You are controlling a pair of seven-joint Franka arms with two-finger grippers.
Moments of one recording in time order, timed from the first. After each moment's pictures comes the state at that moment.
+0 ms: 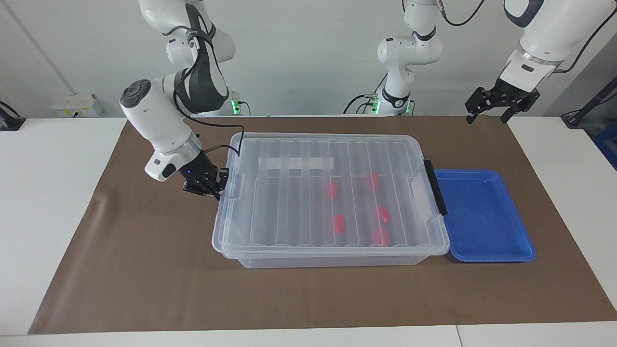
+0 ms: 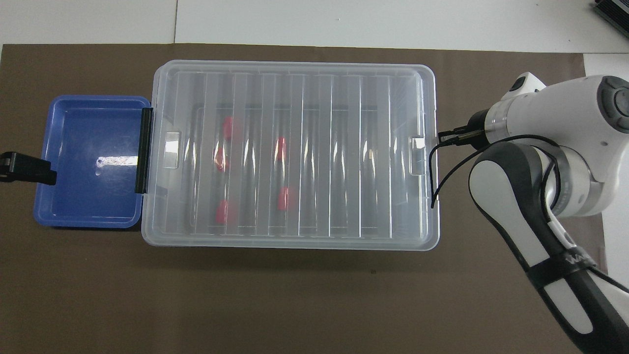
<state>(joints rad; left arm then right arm) -0.03 -0.07 0.03 -1.63 -0.01 1.52 0.05 0.19 0.15 -0.08 -1.85 0.15 2.17 -0.16</state>
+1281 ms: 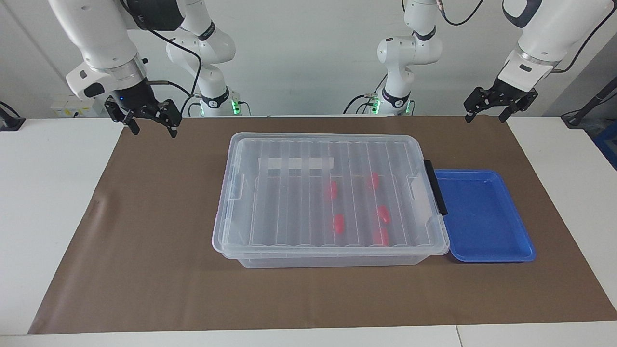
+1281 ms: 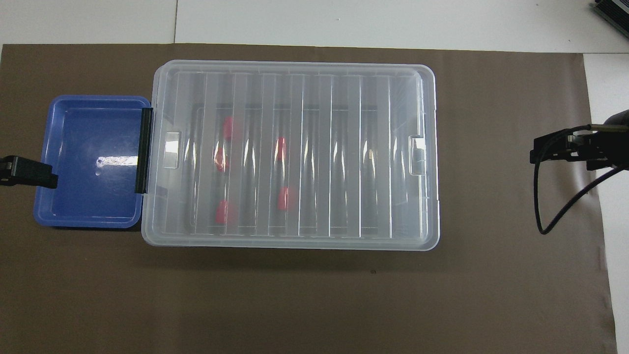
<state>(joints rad) -0.03 -0.08 0.03 -1.65 -0.01 1.52 0.05 0.08 0.00 -0.10 -1.57 0.02 1.56 0.15</state>
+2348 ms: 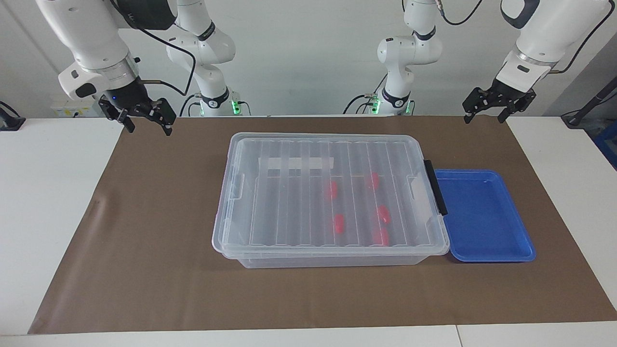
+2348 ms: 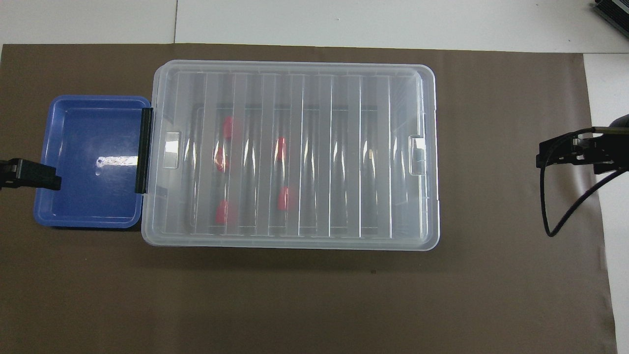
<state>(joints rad) -0.03 -0.10 0.03 -1.69 -0.01 1.55 0.05 0.09 0.00 -0.08 -1.56 -0.01 1.53 0.13</state>
